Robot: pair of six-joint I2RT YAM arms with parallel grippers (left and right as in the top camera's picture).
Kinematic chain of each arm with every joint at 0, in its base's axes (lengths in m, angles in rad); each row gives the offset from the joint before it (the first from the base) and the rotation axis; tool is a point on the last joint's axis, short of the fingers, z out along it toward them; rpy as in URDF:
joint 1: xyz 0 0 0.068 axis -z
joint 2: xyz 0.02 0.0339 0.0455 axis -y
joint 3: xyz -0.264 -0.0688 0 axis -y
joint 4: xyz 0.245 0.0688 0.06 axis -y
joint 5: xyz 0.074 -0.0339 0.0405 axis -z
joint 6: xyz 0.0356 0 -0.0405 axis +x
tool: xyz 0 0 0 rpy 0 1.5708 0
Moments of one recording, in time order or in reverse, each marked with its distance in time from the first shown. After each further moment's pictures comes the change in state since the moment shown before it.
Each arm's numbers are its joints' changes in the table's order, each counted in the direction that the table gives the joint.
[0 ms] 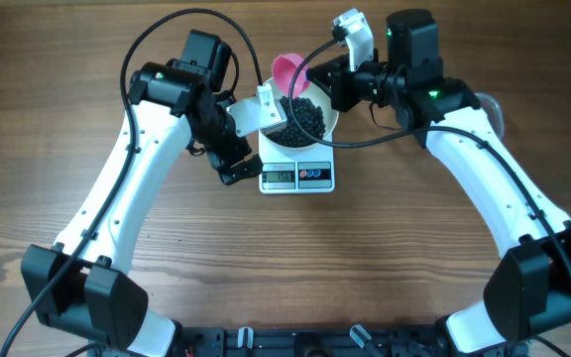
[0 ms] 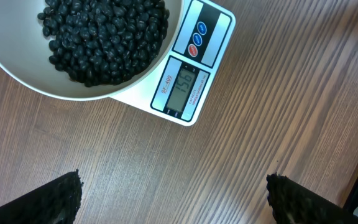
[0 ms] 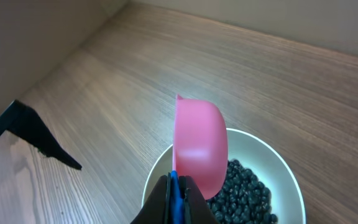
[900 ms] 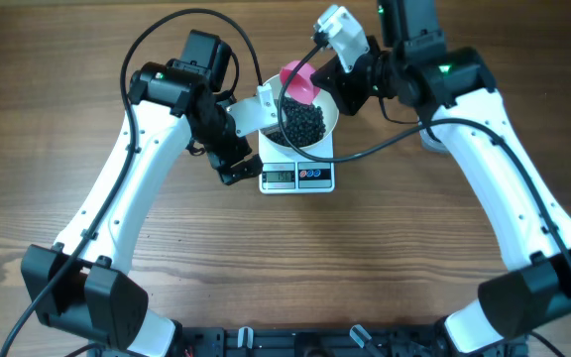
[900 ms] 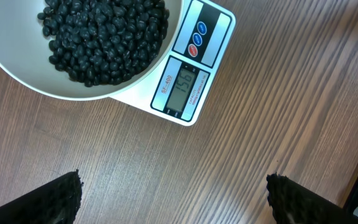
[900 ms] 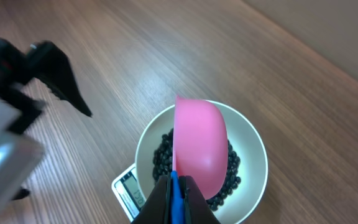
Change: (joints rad) left arm 0.000 0.000 0.000 0.000 0.000 0.000; right arm -0.051 -0.026 0.319 -0.513 0.143 -0.349
